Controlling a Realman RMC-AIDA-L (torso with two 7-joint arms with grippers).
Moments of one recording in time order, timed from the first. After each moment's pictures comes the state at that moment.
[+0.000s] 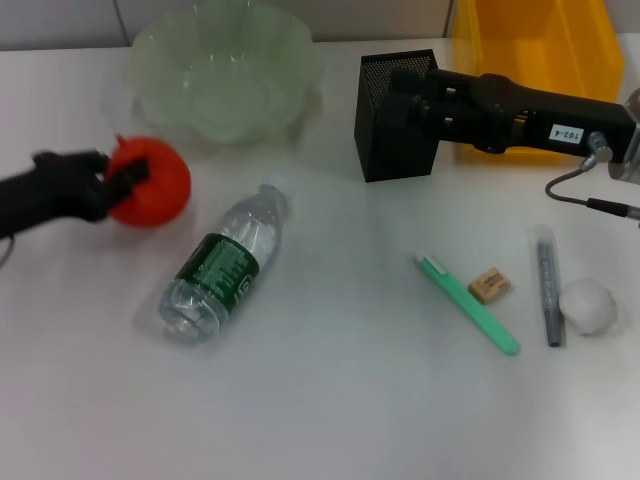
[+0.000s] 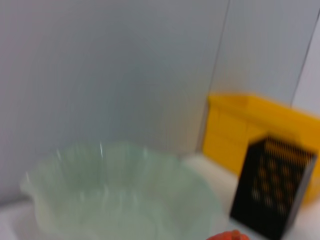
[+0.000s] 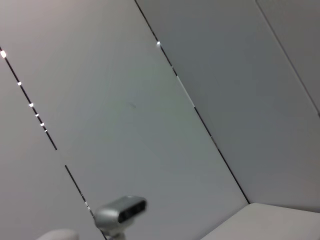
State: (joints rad) left arm -0.46 -2.04 0.53 0.61 1.93 1.37 -1.29; right arm 0.62 2.06 -0.77 -0.57 -1.66 -1.66 1.61
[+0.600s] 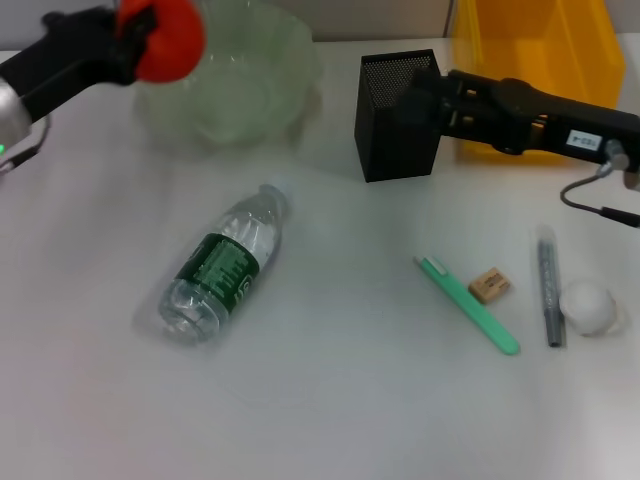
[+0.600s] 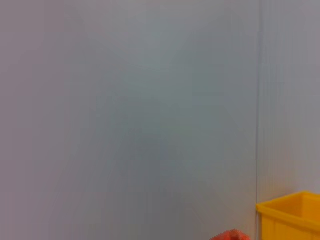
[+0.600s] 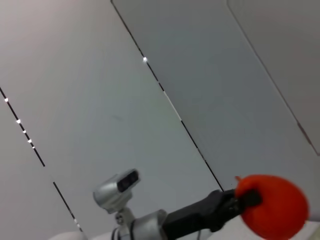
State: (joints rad) left arm -0.64 -2.06 0.52 0.46 1.64 1.18 -0.97; right arm 0.58 2.06 -0.72 -0.55 -1.66 -1.68 1.59
